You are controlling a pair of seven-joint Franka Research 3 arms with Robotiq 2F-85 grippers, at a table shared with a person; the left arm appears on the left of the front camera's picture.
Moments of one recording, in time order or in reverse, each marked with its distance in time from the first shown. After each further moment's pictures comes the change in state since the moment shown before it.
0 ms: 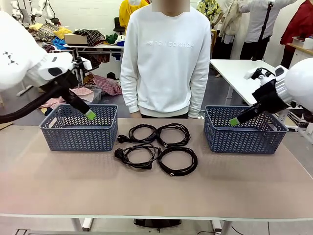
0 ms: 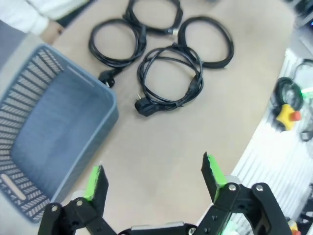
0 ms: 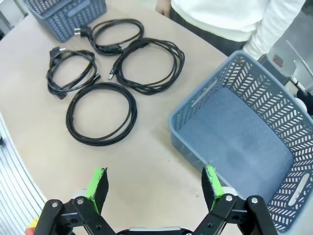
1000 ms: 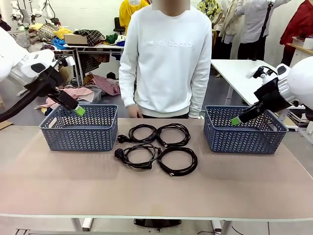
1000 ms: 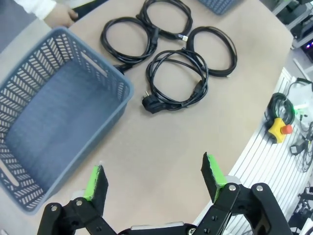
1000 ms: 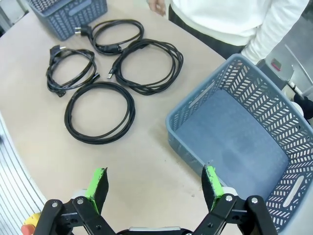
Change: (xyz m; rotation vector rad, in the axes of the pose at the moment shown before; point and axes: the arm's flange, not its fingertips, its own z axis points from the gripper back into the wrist) left arm -0.022 0.031 0.012 -0.026 -0.044 0.114; right arm 0.001 0.000 0.005 -0.009 -0.001 0.027
